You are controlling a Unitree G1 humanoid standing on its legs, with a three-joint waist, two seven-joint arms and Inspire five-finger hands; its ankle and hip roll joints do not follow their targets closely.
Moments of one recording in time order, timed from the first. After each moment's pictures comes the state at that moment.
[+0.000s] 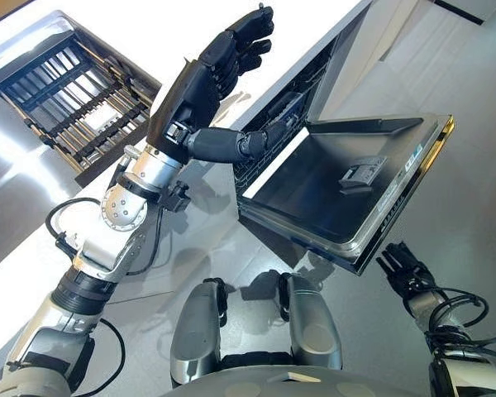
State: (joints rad) left arm -0.43 0.63 -0.27 -0.25 -0.51 -0.27 -0.07; right arm -0.23 -0.48 -0.16 1.06 1.08 0.06 0.13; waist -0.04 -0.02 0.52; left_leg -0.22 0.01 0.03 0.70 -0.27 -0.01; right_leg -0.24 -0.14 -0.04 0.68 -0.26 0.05
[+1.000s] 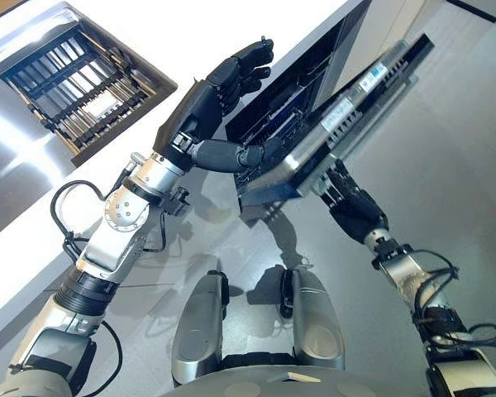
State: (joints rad) left arm -0.40 0.62 -0.27 -0.17 -0.51 -0.26 -0.14; right arm -0.30 -0.47 0.06 0.50 1.32 0.19 0.46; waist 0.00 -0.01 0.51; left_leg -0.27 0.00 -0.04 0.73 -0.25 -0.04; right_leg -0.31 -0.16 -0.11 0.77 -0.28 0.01
